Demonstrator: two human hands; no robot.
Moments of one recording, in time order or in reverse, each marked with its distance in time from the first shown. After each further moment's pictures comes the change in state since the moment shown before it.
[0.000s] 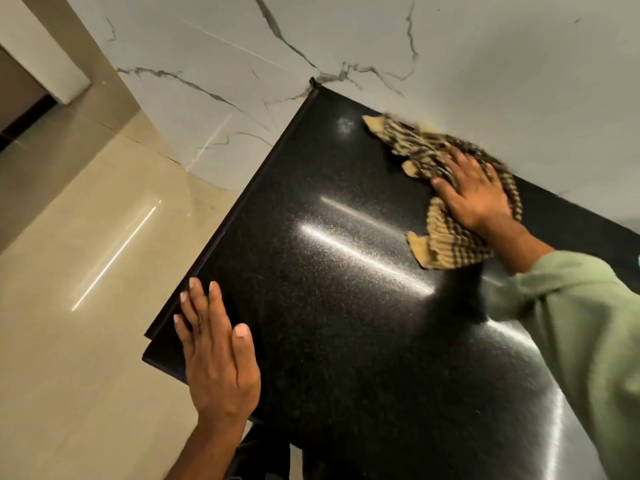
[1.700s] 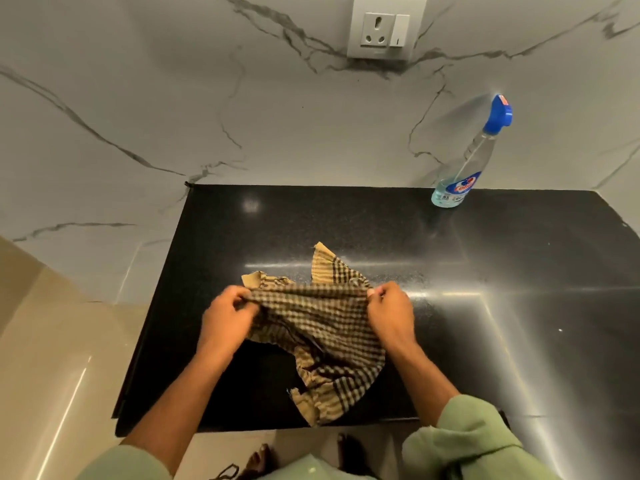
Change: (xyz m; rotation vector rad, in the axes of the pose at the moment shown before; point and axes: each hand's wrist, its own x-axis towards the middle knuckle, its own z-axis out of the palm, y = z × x) left_hand 0.043 0.125 -0.026 -0.212 -0.663 0.026; right_hand -0.301 -0.076 0.029 0.751 0.399 0.827
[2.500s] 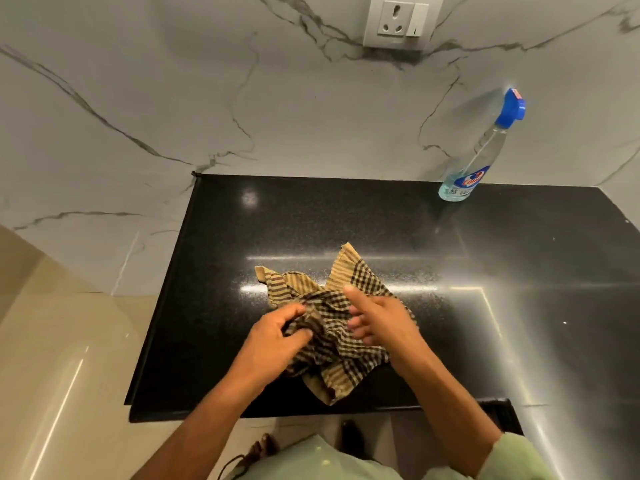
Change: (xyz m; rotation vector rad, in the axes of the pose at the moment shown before) left_hand -0.067 0.015 0.003 -0.126 -0.380 0.155; right_hand -0.073 -0.039 -0.030 0.344 -0.447 0.109
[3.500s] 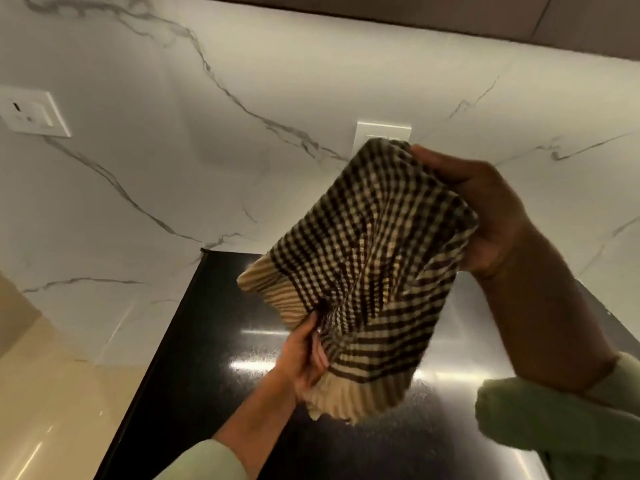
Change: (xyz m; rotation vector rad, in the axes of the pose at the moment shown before) left_hand 0.059 0.091 0.036 -1.252 -0.261 -0.084; right_hand -0.081 -0.252 -0.123 0.610 -0.437 -0.458
